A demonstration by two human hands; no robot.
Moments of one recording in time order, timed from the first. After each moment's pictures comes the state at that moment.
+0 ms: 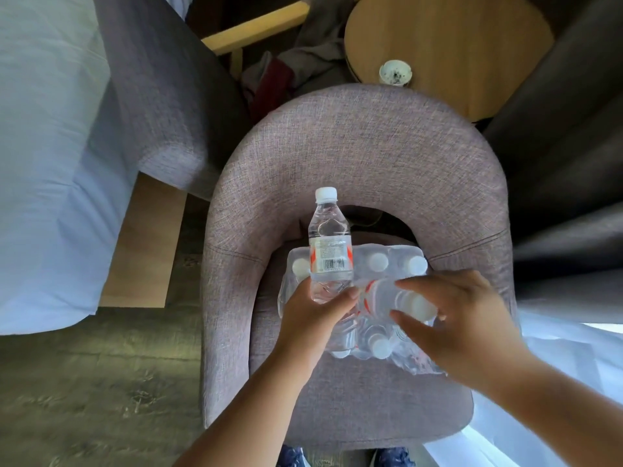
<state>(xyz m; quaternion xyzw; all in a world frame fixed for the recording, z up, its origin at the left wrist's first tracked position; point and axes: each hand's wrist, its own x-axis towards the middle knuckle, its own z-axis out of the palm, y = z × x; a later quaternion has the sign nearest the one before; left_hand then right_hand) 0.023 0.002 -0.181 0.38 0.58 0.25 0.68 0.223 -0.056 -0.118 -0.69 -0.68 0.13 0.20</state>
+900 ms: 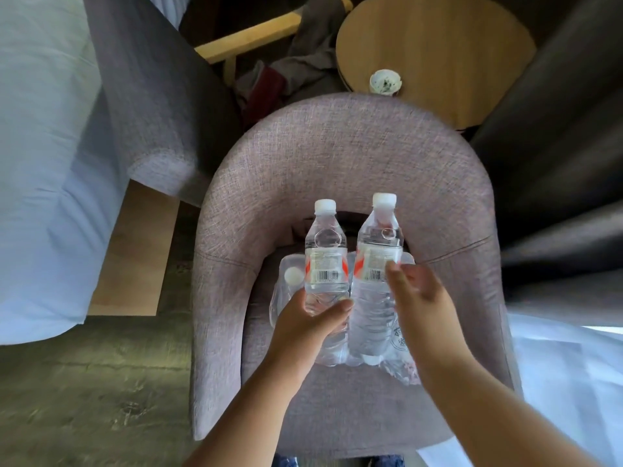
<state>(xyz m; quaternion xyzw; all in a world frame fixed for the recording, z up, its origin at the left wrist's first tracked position) 0.021 -0.003 -0.184 0.39 0.53 0.25 0.71 0.191 -0.038 -0.143 -0.78 -0.27 0.41 0.39</state>
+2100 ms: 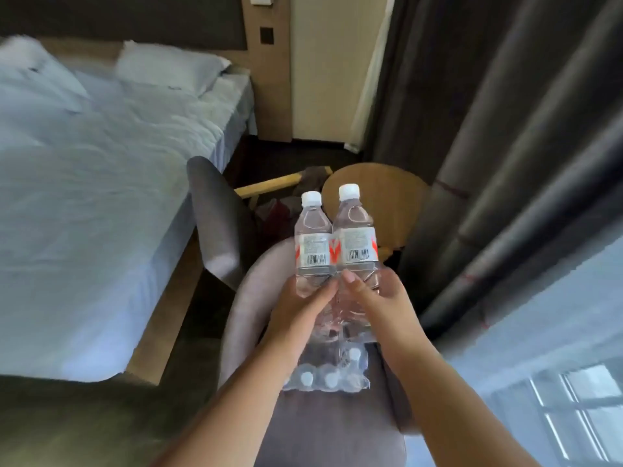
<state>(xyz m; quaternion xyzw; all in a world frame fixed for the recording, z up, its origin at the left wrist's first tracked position) 0.035 -0.035 0.109 0.50 0.43 0.40 0.64 0.181 -0.077 0.130 -0.58 -0.37 0.47 0.55</state>
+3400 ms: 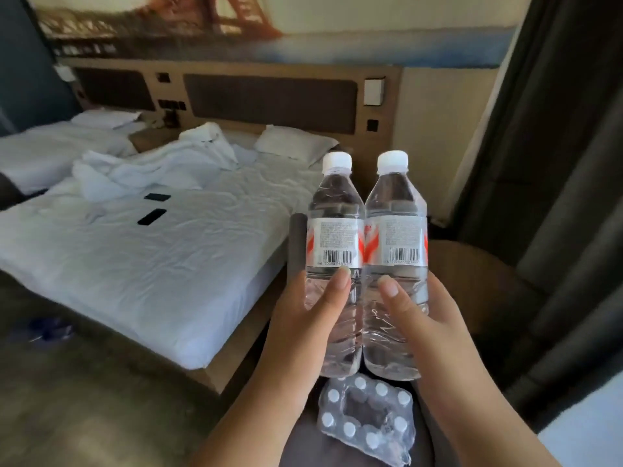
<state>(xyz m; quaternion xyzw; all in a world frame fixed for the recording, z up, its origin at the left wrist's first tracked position) -0.014 -0.133 0.316 0.50 0.41 0.57 0.51 0.143 -0.132 0.318 -0.42 -0.50 0.53 0.54</state>
